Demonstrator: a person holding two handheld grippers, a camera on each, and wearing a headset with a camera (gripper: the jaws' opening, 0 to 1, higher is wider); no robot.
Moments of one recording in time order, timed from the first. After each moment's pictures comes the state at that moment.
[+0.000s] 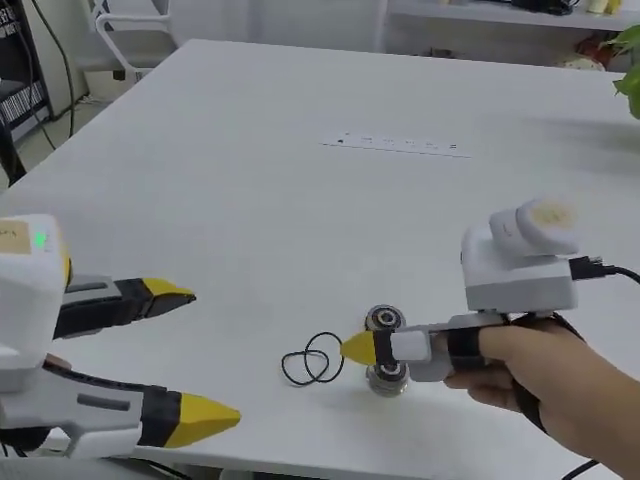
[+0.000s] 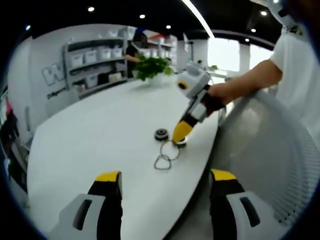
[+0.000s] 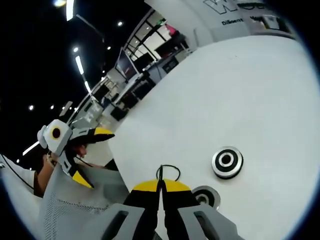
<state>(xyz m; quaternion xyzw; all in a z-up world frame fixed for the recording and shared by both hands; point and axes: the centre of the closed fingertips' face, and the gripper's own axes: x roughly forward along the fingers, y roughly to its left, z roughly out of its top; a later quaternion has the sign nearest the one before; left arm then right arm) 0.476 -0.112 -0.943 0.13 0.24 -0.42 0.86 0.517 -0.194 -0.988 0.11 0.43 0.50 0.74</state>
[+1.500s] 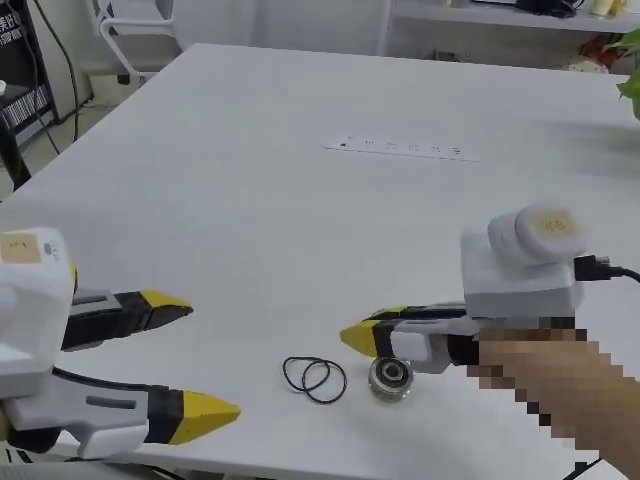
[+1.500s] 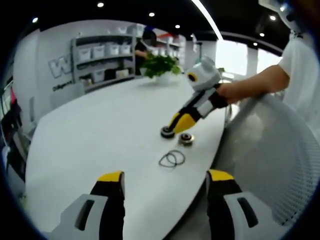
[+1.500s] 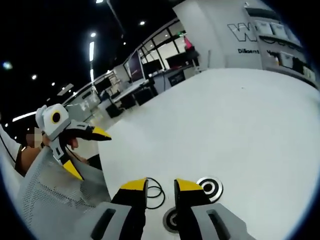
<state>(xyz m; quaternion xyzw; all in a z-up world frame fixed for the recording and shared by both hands) 0.484 -0.103 -0.947 0.11 0.25 -0.40 0.88 0.551 -0.203 -0.974 0.02 0.33 0.51 0.80</state>
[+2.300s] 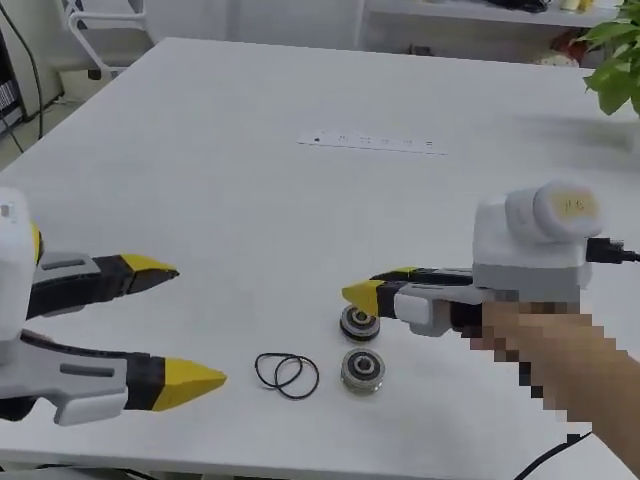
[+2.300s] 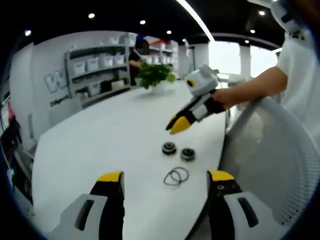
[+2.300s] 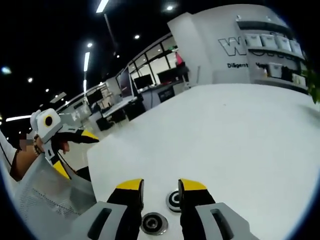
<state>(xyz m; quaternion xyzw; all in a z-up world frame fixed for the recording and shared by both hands) 0.505 -0.123 -0.909 0.14 0.19 -0.42 0.87 0.583 -0.235 -0.956 0.03 0.28 0.47 0.84</state>
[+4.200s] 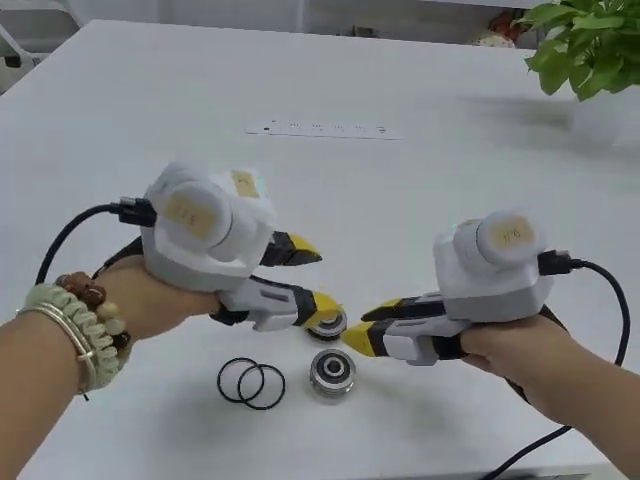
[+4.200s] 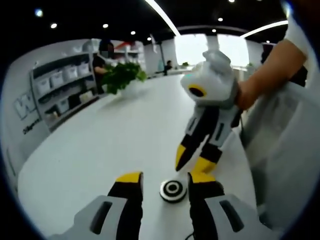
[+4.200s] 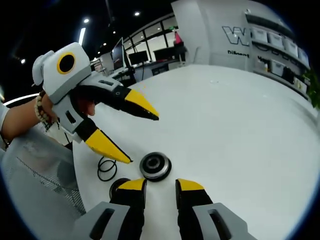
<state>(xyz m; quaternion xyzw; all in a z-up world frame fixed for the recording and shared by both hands) 0.594 -0.253 -0.973 0.21 0.18 -0.53 0.80 0.583 -0.266 -1.017 -0.06 0.35 0.44 0.82</state>
